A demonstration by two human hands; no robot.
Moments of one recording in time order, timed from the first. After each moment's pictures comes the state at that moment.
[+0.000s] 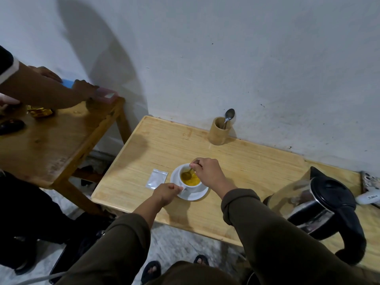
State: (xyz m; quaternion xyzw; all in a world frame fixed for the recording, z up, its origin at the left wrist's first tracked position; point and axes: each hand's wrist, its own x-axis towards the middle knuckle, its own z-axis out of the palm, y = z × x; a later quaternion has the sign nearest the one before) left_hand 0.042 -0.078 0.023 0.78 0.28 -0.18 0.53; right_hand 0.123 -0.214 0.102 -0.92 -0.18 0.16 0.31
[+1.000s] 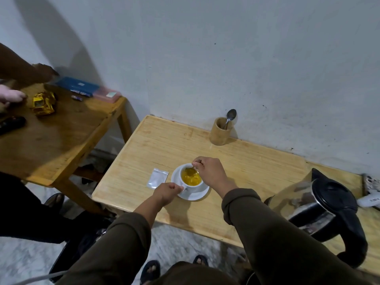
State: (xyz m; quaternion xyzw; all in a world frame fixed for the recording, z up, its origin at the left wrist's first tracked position) left_hand 0.042 -0.078 0.023 0.77 0.29 -0.18 0.54; right_hand 0.127 -0.215 0.100 -0.93 -0.17 0.16 0.29
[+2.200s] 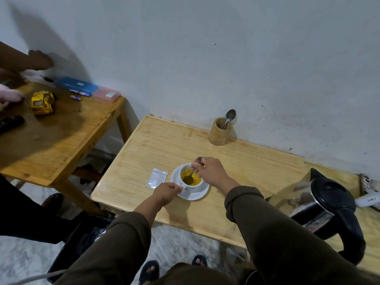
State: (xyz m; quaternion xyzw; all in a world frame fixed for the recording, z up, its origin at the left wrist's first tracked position) left_hand 0.041 -0.078 0.027 0.77 0.29 -0.18 0.53; right_hand 0.129 -0.217 0.106 -0.92 -0.16 0.20 0.30
